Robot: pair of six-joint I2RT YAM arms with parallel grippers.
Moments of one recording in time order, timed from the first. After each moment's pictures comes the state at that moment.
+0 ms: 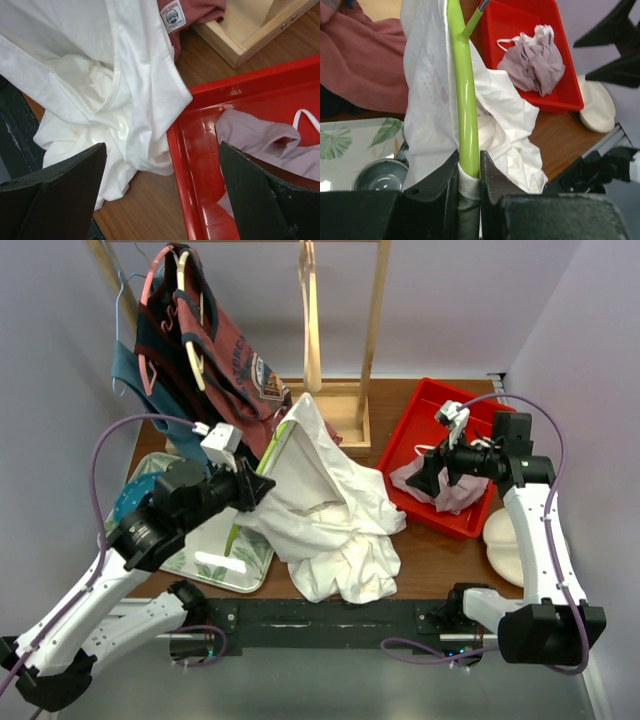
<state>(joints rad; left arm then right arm) -0.69 0.74 0.97 -0.55 0.00 -0.44 -0.05 1.12 1.16 -0.86 -0.86 -0.49</state>
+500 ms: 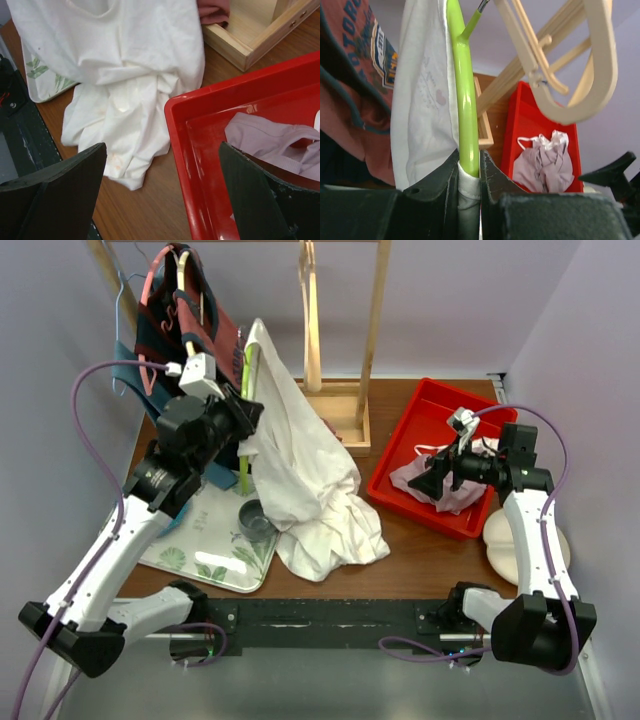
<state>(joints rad) -0.49 1.05 1.23 -0.34 -0.15 -0.54 -0.16 1.10 0.99 -0.70 -1.02 -0.42</state>
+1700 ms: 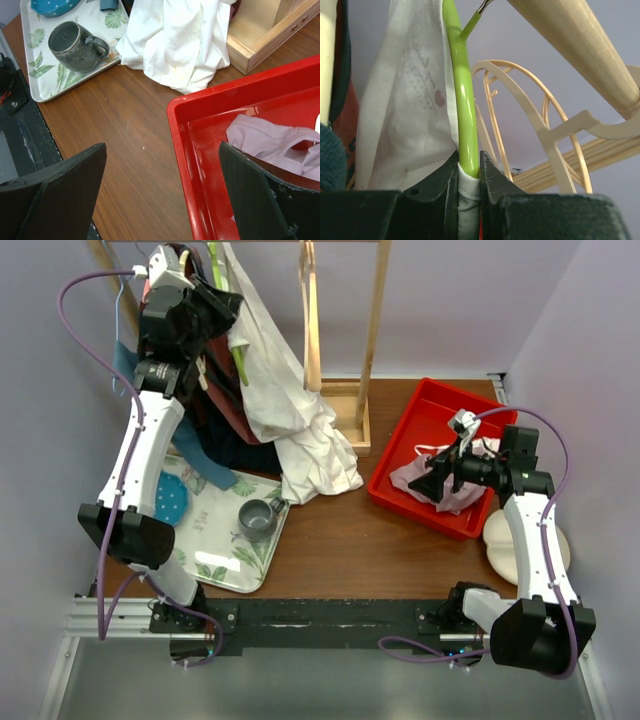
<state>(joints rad) -0.18 1.67 1.95 -0.23 0.02 -0.72 -0.17 1.08 0.97 -0.69 -1.04 -0.43</state>
